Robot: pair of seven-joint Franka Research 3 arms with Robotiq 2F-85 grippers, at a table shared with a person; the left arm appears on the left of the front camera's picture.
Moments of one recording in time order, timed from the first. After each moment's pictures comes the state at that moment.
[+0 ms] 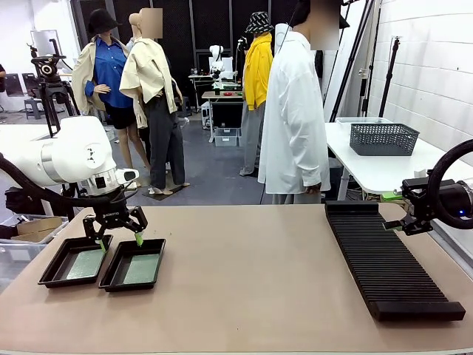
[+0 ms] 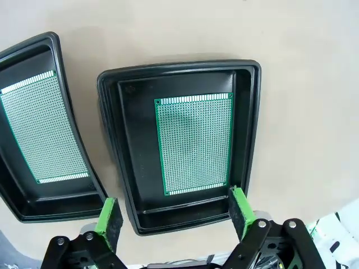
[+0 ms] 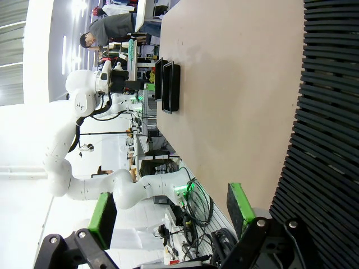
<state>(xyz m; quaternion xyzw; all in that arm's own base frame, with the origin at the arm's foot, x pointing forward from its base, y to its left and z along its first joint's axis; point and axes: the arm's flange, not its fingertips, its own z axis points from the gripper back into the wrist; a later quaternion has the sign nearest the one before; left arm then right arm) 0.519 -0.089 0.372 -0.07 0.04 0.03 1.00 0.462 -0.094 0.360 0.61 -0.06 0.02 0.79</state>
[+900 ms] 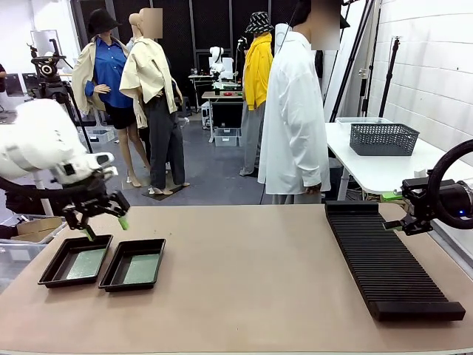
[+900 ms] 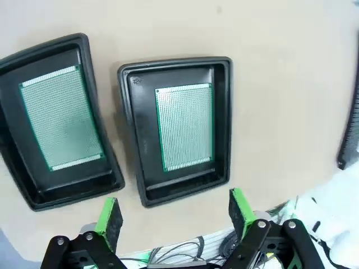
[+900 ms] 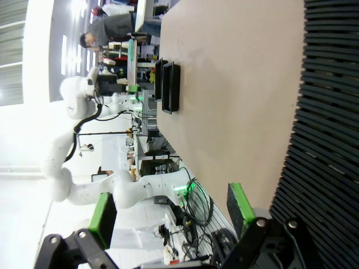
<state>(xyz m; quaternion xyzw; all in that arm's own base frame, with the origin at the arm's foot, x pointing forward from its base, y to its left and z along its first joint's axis) 0.495 -0.025 0.425 -0.16 0.00 0.03 0.99 0.462 -0.094 0.360 0.61 -0.06 0.02 0.79</state>
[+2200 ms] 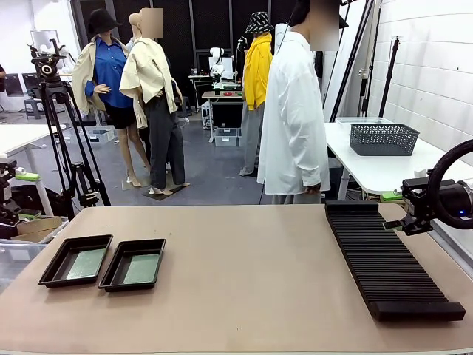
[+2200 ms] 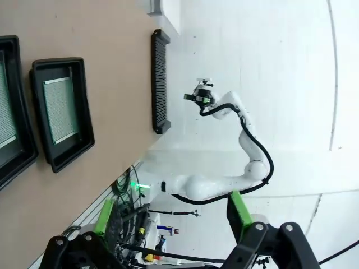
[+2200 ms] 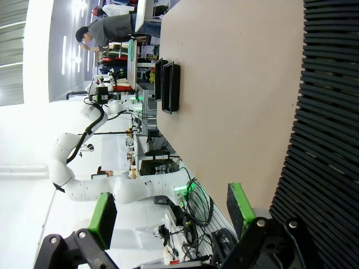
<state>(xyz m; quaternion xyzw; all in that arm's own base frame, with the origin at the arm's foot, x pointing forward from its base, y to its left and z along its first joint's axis) 0.436 0.182 0.430 -0.62 -0.03 0.03 0.78 0.462 -0.094 0.360 0.61 -0.06 0.02 0.79</state>
